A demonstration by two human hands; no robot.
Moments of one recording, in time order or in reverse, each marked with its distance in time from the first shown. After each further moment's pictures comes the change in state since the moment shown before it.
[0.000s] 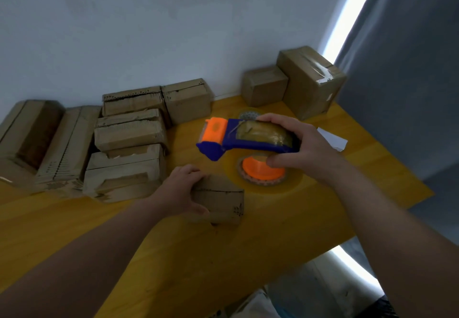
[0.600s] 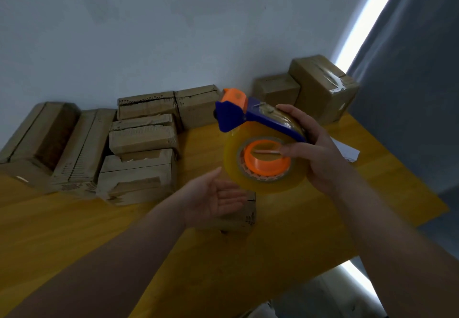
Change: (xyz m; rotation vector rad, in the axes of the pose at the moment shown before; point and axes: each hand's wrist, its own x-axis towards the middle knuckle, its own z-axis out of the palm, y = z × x) left_hand -0.007 0.043 -0.023 -1.845 -0.311 -0.479; right_hand 0.019 0.001 0.015 0.461 0.108 -0.035
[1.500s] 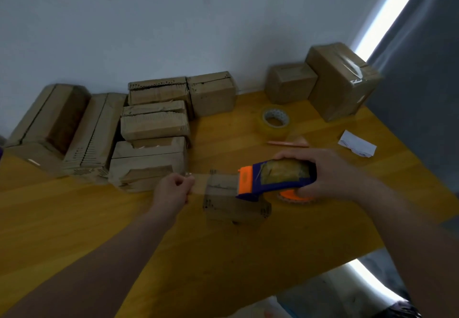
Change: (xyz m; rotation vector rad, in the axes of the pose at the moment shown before) left_hand -0.003 -0.021 -0.081 0.601 0.729 0.459; right_hand -0.004 0.023 -0.010 -0.978 -0.341 0.192
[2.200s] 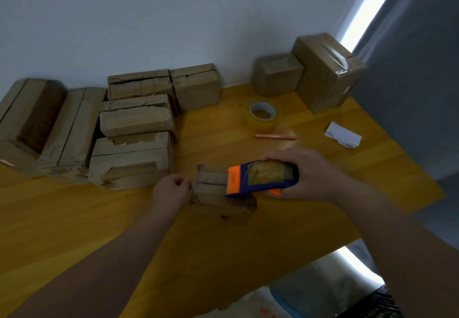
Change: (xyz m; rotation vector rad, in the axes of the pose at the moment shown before) left_hand 0.005 -0.004 0.033 0.296 0.045 -0.004; right_hand -0.005 0.011 0.015 -0.113 0.064 -0.094
